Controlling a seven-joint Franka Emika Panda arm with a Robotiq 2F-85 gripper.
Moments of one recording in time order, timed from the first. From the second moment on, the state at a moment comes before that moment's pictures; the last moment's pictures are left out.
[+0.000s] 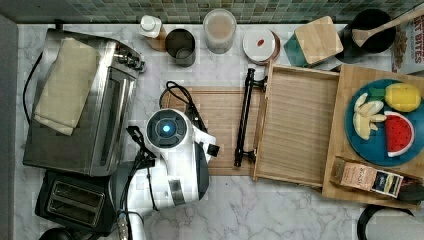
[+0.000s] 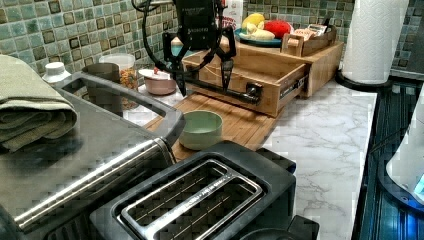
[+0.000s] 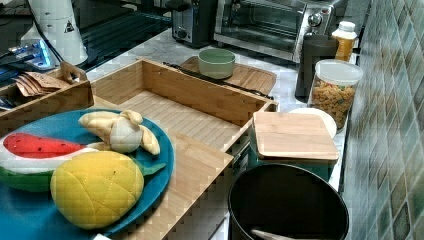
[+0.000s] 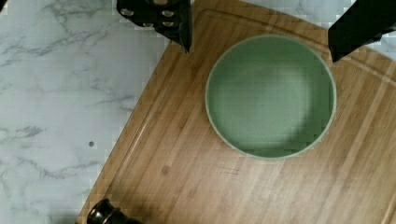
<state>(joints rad) 0.06 -0.01 0.18 -2.29 0.07 0.60 0.57</state>
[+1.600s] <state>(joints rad) 0.13 0.09 0.08 -2.49 -0.02 0.97 0.49</state>
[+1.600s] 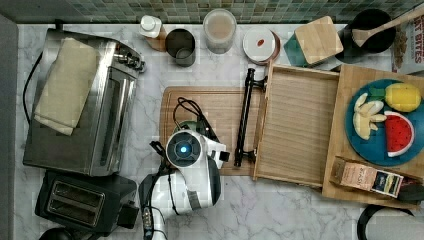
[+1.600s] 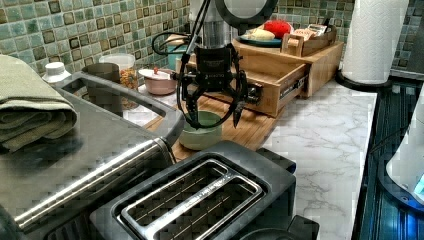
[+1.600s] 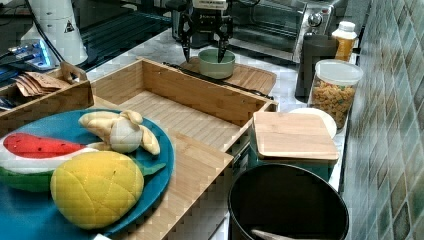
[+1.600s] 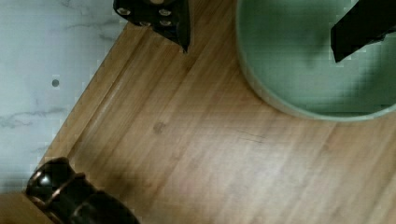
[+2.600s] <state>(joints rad) 0.13 0.11 0.08 -2.51 0.00 0.99 0.49</state>
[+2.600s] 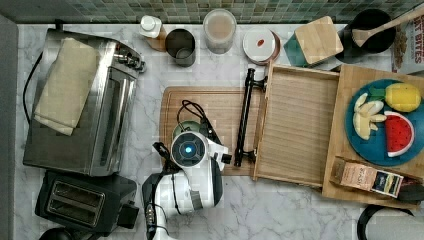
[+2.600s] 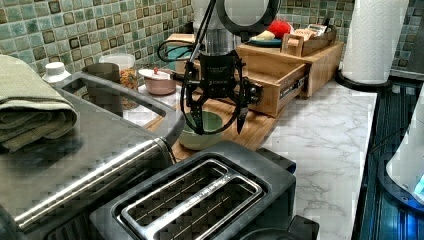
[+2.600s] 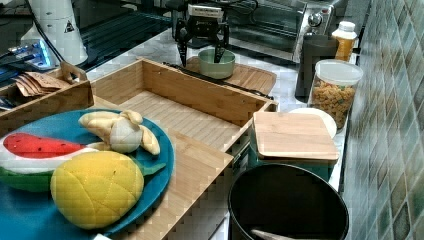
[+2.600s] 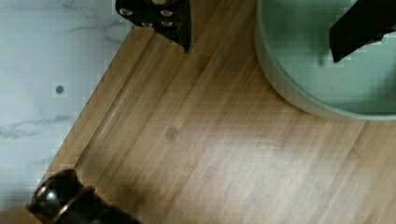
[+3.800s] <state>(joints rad) 0.14 0.13 0.07 -2.52 -0.01 1.17 0.53</state>
